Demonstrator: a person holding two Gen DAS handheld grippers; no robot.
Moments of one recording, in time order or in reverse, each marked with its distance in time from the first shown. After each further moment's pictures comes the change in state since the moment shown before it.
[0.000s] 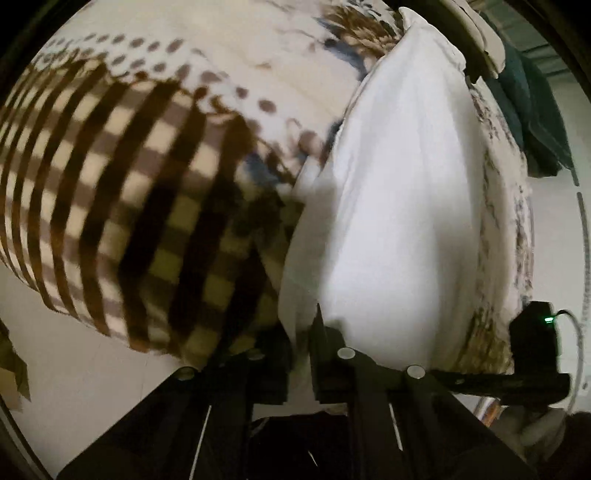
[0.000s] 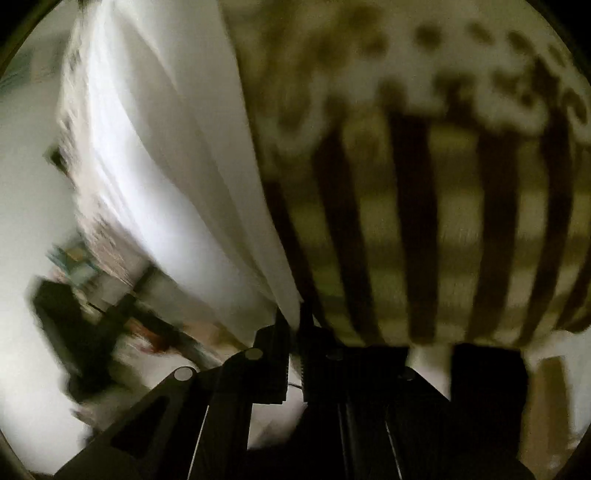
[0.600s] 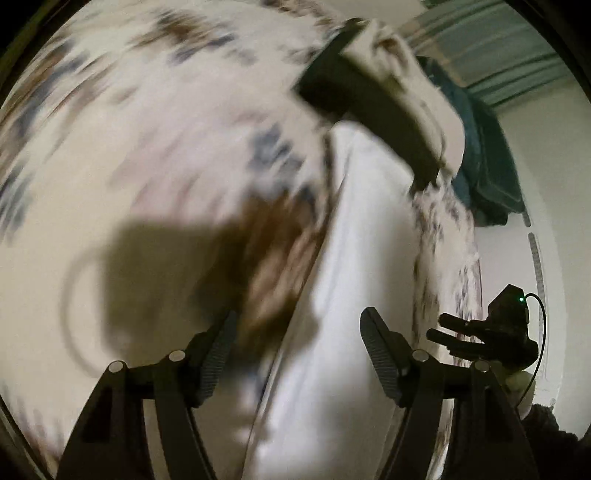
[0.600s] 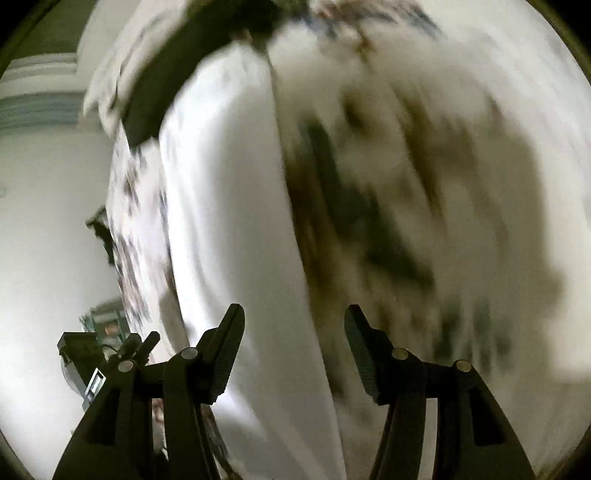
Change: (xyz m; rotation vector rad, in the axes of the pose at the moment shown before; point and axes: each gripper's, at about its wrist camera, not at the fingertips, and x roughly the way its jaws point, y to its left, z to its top) left arm -0.016 -0.085 0.259 0.154 -0.201 -0.212; right arm -0.194 0.061 0.242 -0.063 -0.415 0.162
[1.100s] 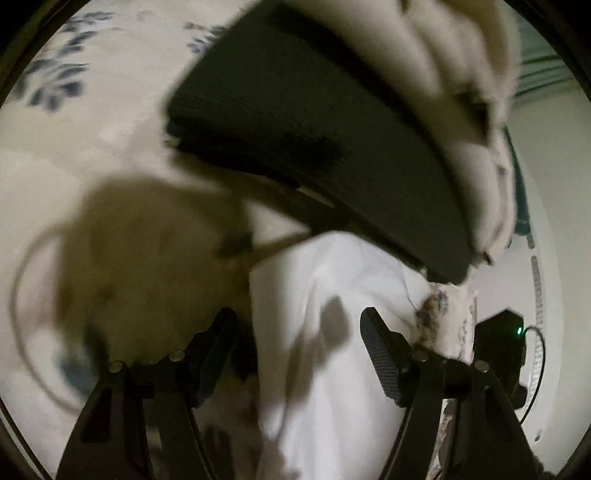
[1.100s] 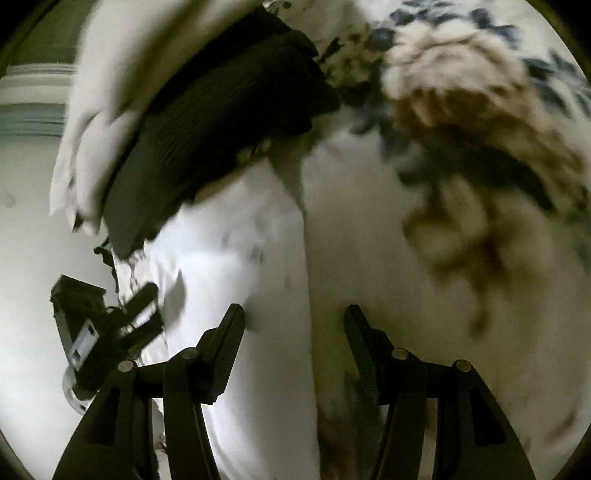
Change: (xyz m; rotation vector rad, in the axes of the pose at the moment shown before) left arm 0.158 -0.037 0.153 0.009 0.076 -0.061; right arm 0.055 -0.005 0.171 -0.052 -0.070 0.051
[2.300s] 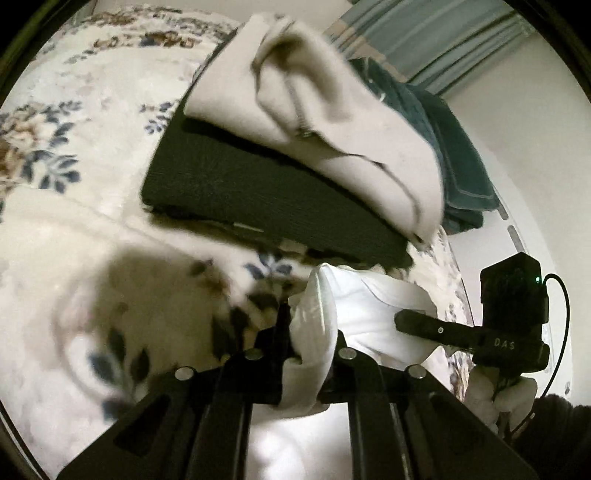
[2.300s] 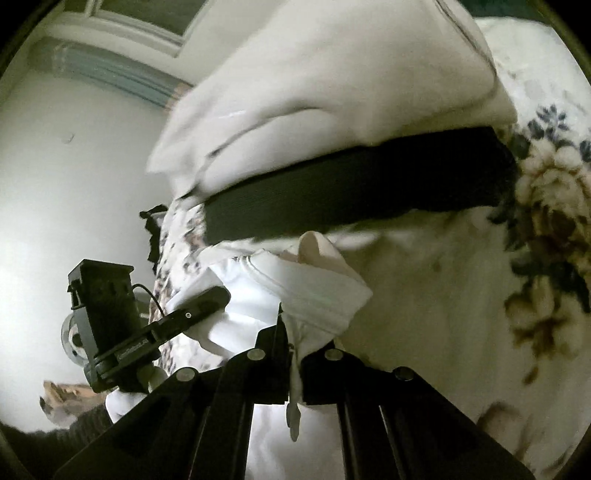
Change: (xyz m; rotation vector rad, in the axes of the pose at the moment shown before) left arm -0.101 -0.025 -0.062 0.207 -0.163 -0.048; right arm -0.016 0.113 0.005 -0.311 -0.089 0.128
